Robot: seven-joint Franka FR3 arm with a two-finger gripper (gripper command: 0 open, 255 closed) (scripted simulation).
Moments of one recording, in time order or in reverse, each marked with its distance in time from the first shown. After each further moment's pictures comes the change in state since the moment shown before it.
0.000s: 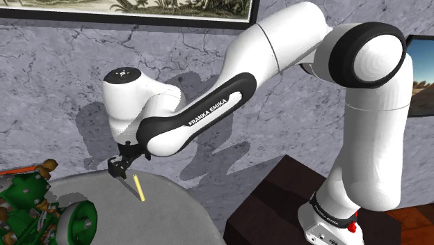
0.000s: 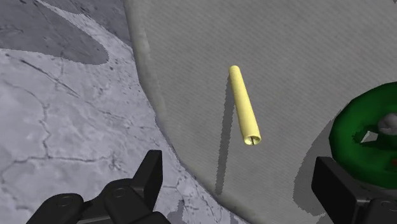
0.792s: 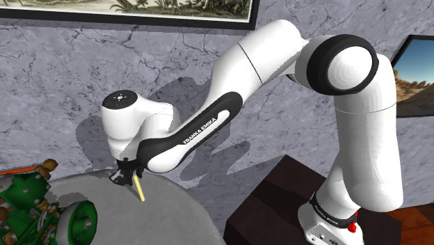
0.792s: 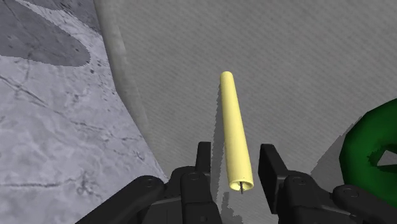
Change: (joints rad) arm 0.053 0.111 -0.041 0.029 -0.083 0.066 0.064
